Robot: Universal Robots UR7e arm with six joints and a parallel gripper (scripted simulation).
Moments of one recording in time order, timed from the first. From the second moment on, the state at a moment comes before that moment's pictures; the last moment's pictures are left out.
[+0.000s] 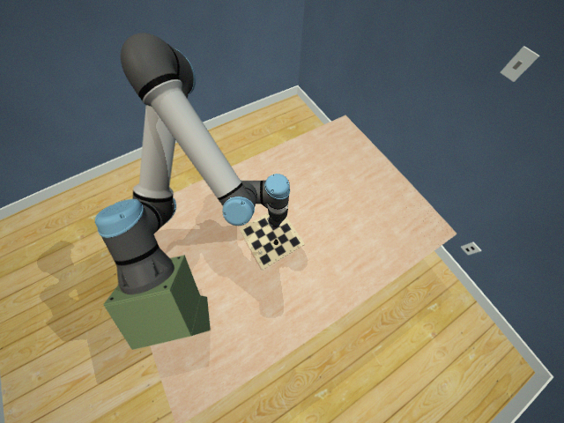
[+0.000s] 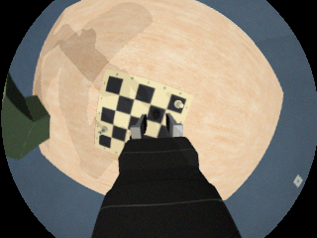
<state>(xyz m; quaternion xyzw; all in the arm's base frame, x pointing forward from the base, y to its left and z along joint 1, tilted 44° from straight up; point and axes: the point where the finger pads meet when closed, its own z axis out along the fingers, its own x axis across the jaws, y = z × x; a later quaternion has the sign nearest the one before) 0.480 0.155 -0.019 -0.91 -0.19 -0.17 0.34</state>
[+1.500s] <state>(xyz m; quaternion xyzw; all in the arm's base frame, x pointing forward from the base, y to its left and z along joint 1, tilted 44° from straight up) 0.486 0.179 -0.046 -0.91 -0.19 -0.17 0.34</state>
